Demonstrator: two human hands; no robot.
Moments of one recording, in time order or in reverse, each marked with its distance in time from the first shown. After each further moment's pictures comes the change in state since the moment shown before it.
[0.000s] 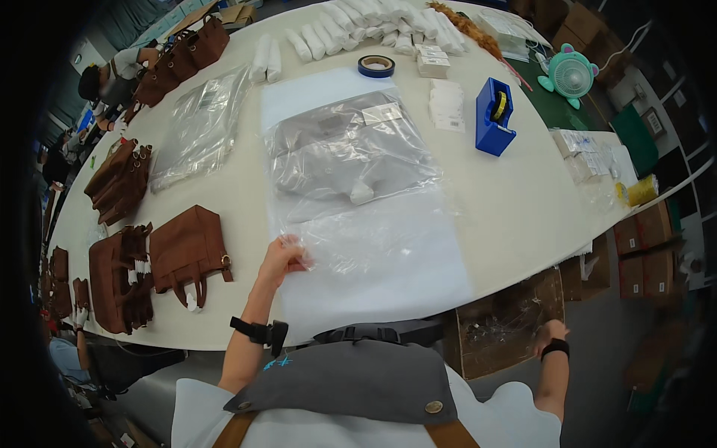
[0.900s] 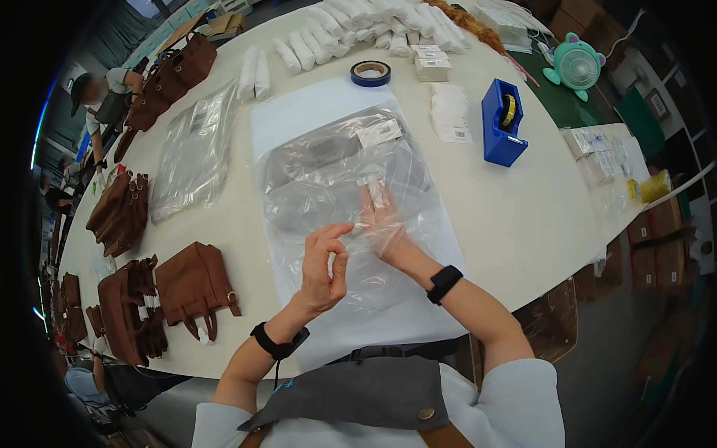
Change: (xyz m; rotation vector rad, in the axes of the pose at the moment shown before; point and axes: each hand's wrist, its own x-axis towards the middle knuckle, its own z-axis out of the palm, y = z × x) left_hand 0.003 0.072 0.097 0.680 -0.066 1.291; right_hand -0.162 -0.440 0.066 0.200 0.829 -1.800
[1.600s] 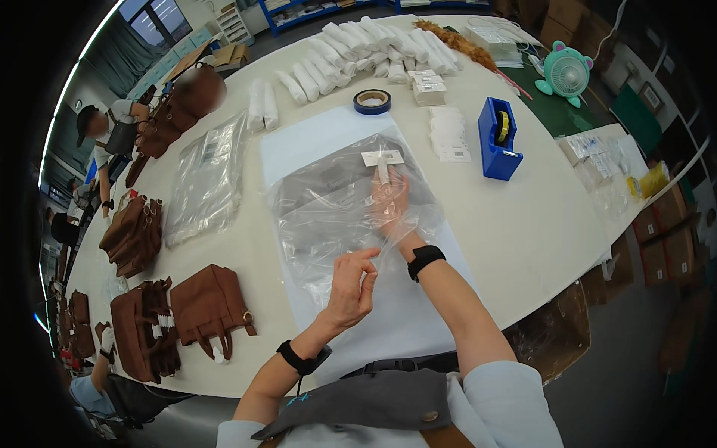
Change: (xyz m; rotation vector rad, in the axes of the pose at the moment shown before) left_hand -0.005 0.008 0.020 -0.010 -0.122 0.010; right_hand 0.054 0.060 0.034 -0.580 0.209 0.135
